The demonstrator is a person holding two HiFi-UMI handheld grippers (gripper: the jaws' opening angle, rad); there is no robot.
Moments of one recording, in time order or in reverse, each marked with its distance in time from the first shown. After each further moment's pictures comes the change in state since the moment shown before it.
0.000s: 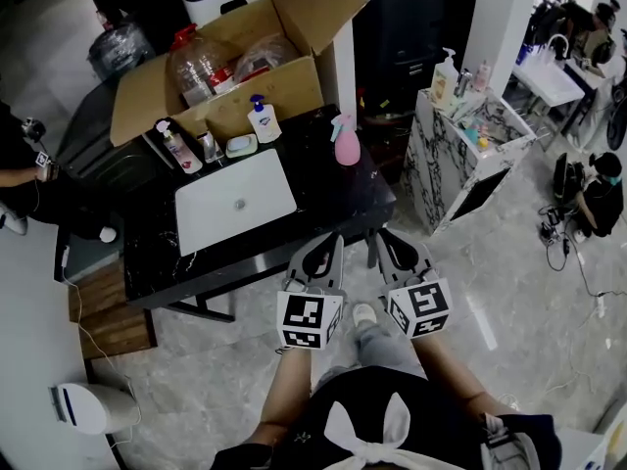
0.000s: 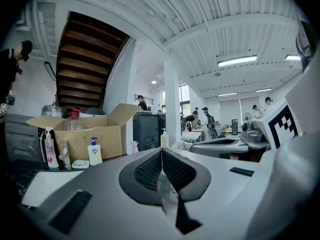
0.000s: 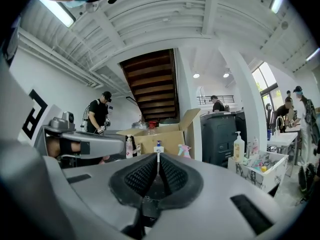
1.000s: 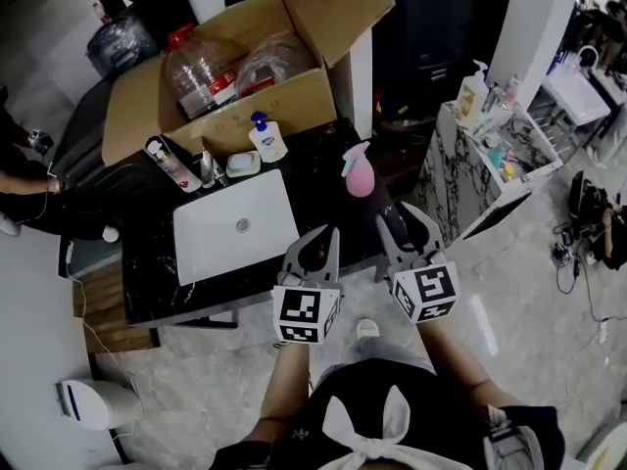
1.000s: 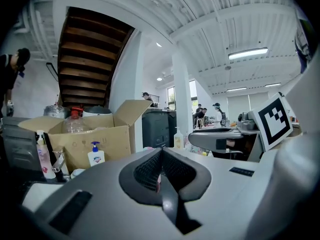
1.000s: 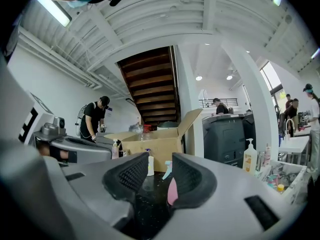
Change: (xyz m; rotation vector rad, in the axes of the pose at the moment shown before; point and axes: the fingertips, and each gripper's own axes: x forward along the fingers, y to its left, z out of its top) left arm 0.122 0.088 0.016 0.006 0.035 0.080; right arm 0.147 -0.085 0.035 -0.024 -0.045 0.030
